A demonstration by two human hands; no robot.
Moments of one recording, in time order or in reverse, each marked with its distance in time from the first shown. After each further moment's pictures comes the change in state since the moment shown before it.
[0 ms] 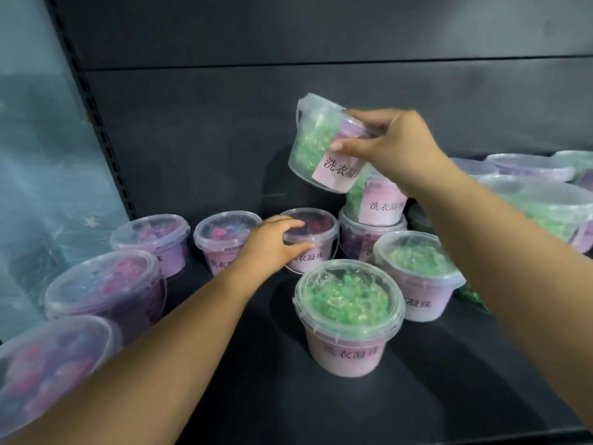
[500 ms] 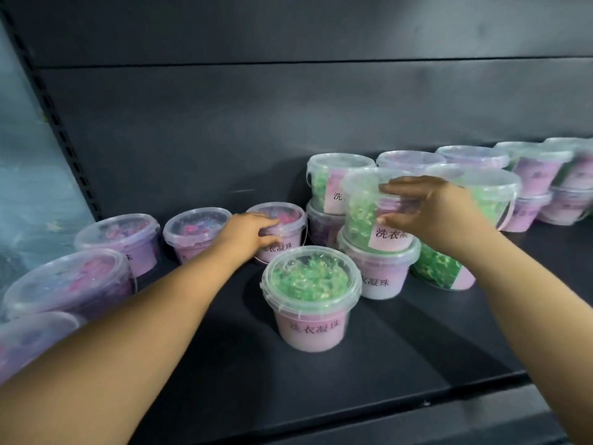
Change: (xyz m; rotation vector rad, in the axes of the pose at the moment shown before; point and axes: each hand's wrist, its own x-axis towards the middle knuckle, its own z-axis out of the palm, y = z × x) left_hand 0.005 0.008 -0.002 0.177 -0.152 0.068; right_hand -0.100 0.034 -0.071 -0.554 -0.012 0.075
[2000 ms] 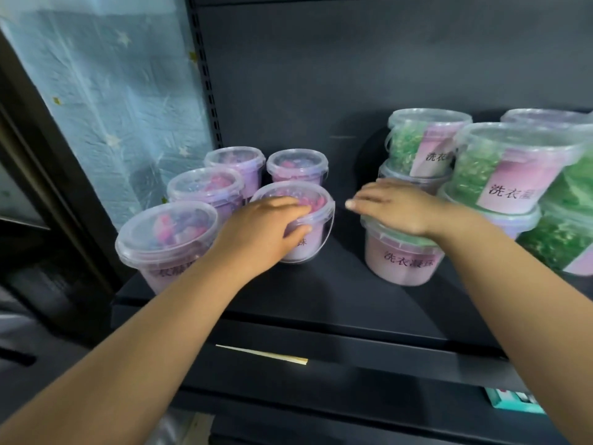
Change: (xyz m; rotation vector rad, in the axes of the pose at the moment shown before) left_hand -0.170 0.003 -0.049 0.234 0.143 -0.132; right_hand -0.001 -0.072 0.107 -0.098 -0.622 -0.300
